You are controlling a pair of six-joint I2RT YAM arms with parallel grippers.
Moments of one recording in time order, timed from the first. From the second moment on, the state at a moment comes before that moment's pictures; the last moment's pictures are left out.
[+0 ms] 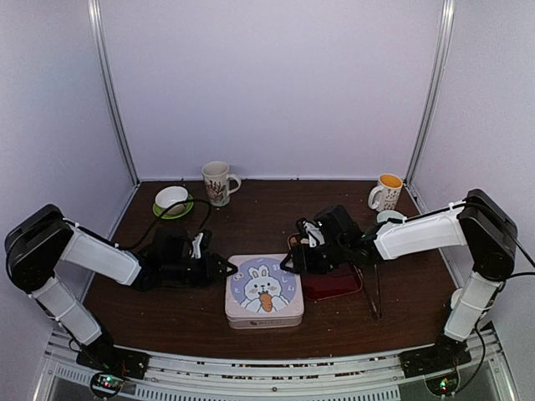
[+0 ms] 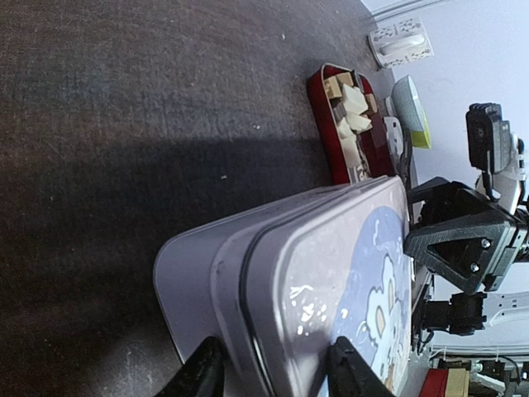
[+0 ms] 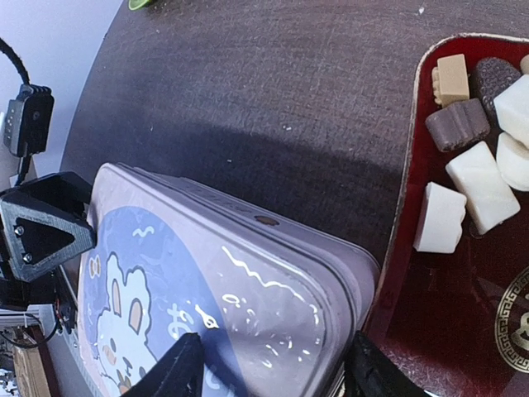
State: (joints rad) left arm -0.68 1.58 0.51 0.49 0.38 -0.88; right arm 0.81 1.74 0.95 0.02 -0.24 0.66
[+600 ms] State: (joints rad) left arm -0.68 1.50 0.45 0.44 0.35 -0.88; right arm 0.79 1.75 0.96 0.02 -0.28 0.62
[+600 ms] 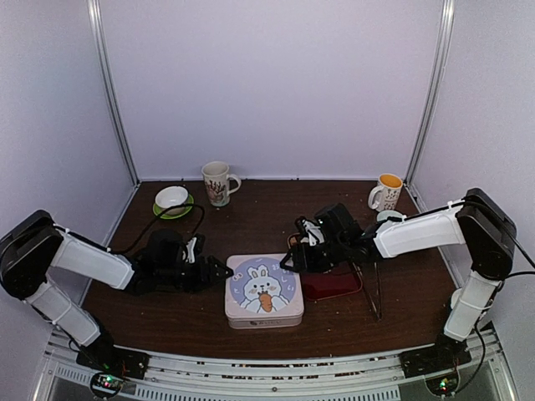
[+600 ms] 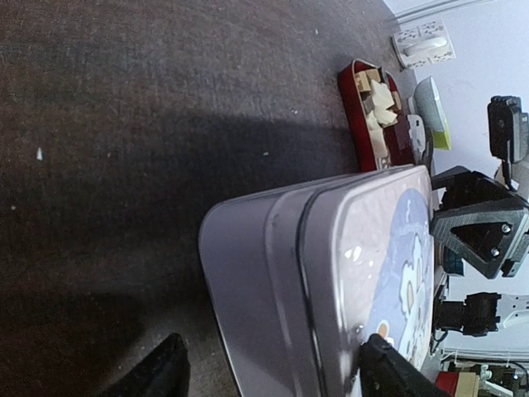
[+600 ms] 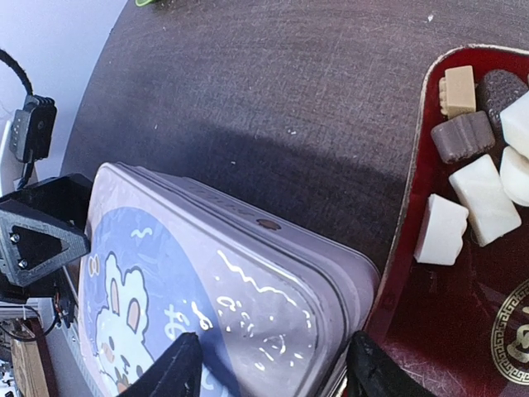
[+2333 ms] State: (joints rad) left arm -0.81 1.34 0.37 0.26 0.49 -0.95; right arm 0.78 1.77 0.98 0.02 -0.32 0.61
